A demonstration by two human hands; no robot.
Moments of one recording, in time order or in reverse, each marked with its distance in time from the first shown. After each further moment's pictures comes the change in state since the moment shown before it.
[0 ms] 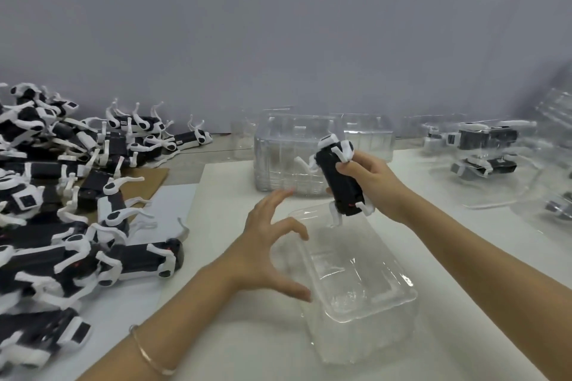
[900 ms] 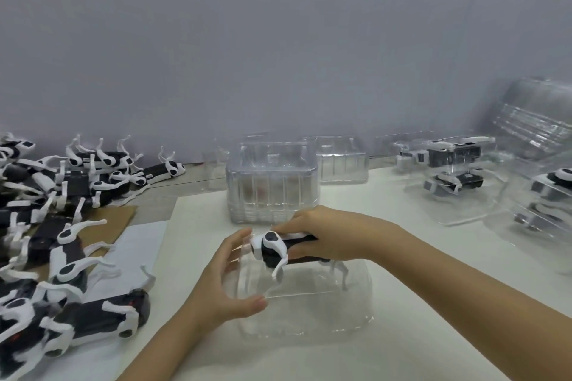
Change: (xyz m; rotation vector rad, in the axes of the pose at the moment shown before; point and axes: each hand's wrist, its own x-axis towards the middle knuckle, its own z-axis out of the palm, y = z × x) left_hand 0.004 -0.041 0.009 -0.460 0.199 -0.161; right_hand 0.002 -0.011 0.012 -0.895 -0.538 -0.222
